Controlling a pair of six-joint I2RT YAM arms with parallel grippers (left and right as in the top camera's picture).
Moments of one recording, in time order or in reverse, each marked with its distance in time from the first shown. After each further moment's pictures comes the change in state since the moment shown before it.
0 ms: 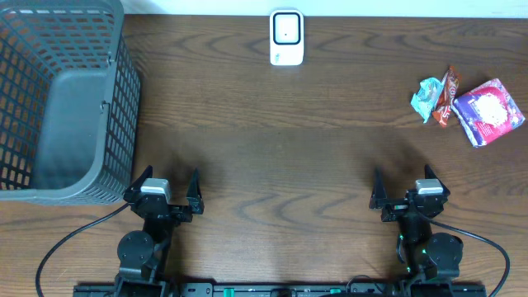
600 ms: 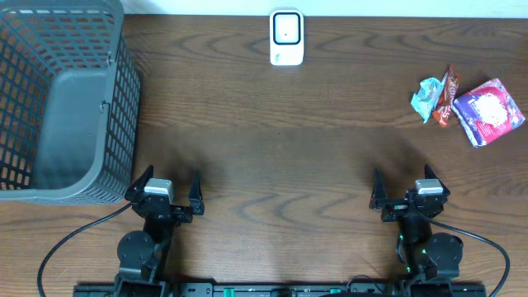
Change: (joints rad) left arm 0.000 0.000 0.000 0.000 0.023 0.052; right arm 0.000 0.000 0.000 0.000 0.000 0.000
